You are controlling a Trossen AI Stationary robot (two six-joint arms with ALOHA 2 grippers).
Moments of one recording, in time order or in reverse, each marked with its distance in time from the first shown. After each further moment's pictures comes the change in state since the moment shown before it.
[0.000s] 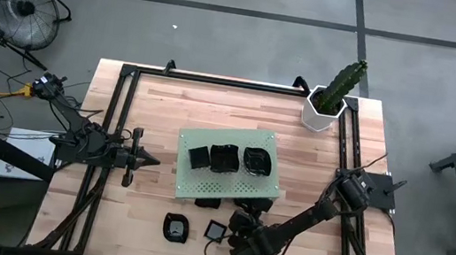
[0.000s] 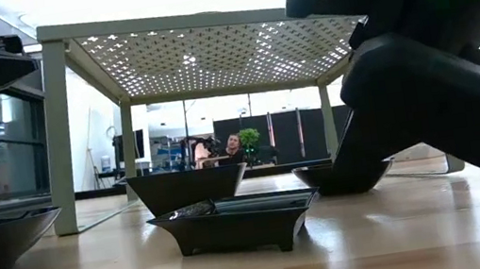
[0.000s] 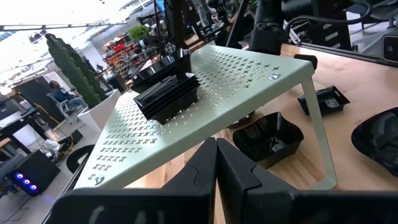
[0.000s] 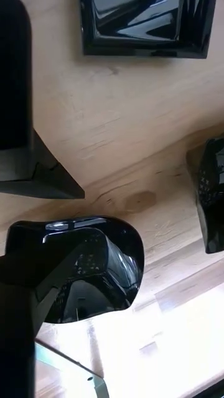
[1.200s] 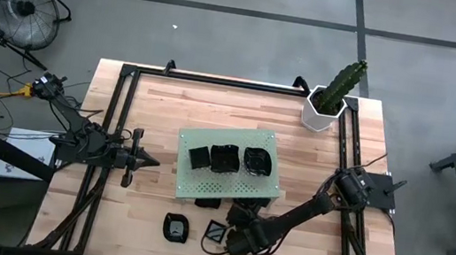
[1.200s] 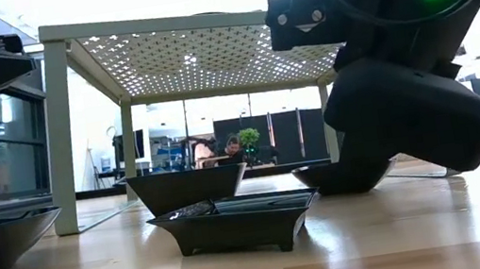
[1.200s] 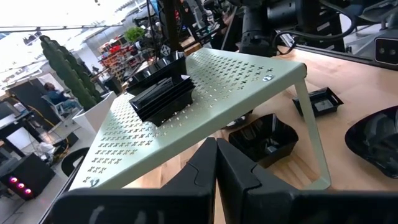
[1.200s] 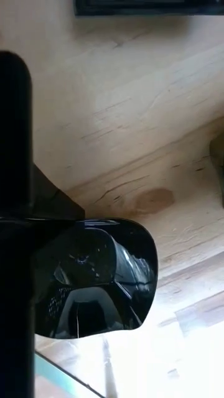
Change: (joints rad) left arm 0.000 0.000 0.000 0.000 0.019 0.000; right arm -0.051 -0.001 0.000 0.016 -0.163 -0.021
